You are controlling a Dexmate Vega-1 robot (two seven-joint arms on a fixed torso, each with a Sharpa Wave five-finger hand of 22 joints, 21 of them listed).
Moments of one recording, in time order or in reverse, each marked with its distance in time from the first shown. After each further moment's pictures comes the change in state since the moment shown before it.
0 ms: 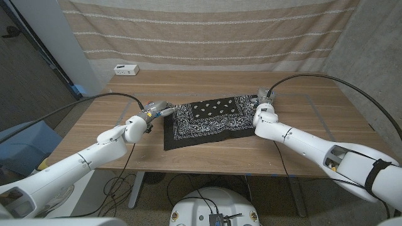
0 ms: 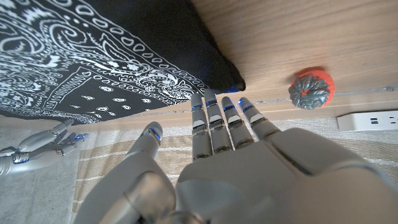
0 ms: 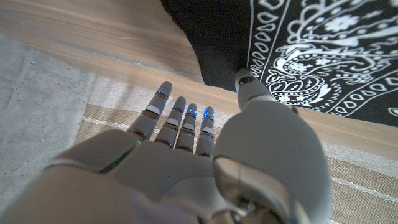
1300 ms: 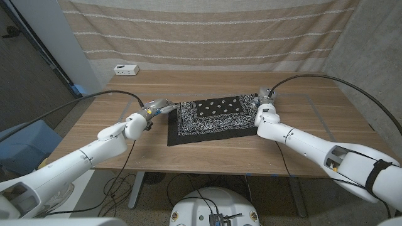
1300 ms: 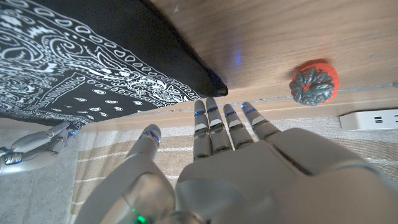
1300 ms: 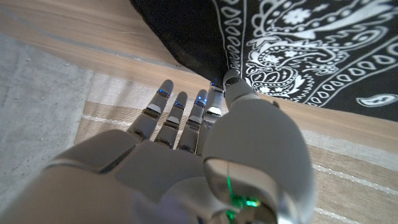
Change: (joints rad) left arm -0.050 -0.014 0.022 0.042 0.007 -0.007 -0.036; left_hand -0.037 -0.010 -0.005 0.023 0.000 -0.195 -0.073 -0.030 0.000 -0.182 -0.054 -0.077 -0.003 -0.165 0.006 -0.017 -0.002 -0.098 0.028 -0.056 0.001; right arm -0.021 -0.036 0.023 -0.021 0.025 0.093 -0.008; right_hand 0.145 0.120 0.014 -0.029 -0.024 0.731 0.115 0.132 -0.003 0.278 -0.077 0.065 -0.031 0.055 -0.002 0.046 0.010 0.051 -0.045 -0.022 0.000
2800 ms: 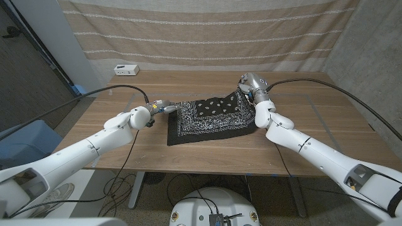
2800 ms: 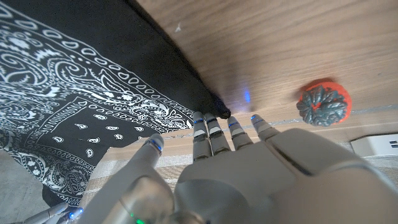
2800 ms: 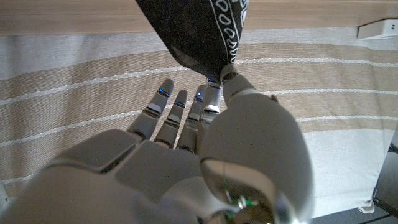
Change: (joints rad) left arm -0.113 -0.003 0.101 0.009 0.014 0.114 -0.250; left_hand -0.063 -0.011 0.012 0.120 0.000 0.005 -0.017 0.008 -0.008 -0.019 -0.008 0.012 -0.007 -0.121 0.029 0.008 0.002 -0.136 0.042 -0.041 0.006; right arm -0.186 -0.068 0.212 -0.274 -0.001 0.420 -0.102; right_hand 0.067 -0.012 0.041 0.002 -0.010 0.068 0.078 0.004 0.036 0.070 0.012 0.011 0.002 0.036 0.000 -0.003 -0.031 0.005 0.006 0.000 0.000
